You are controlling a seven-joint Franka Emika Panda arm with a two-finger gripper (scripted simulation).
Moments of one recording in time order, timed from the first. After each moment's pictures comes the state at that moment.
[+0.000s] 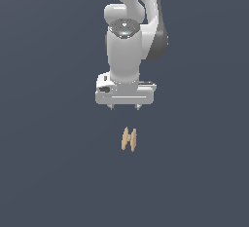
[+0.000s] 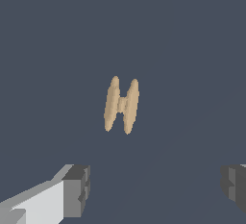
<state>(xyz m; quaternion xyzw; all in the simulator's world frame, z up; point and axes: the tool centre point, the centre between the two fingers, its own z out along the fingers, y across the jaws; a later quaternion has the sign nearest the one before) 0.012 0.000 0.207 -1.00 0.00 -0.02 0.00</state>
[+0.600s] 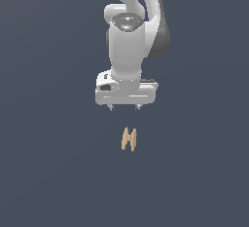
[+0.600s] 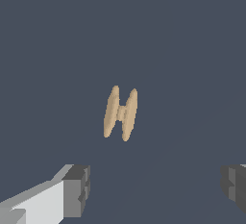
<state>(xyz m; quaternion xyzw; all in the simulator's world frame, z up) 0.023 0.002 0.220 -1.00 -0.02 -0.04 -0.01</state>
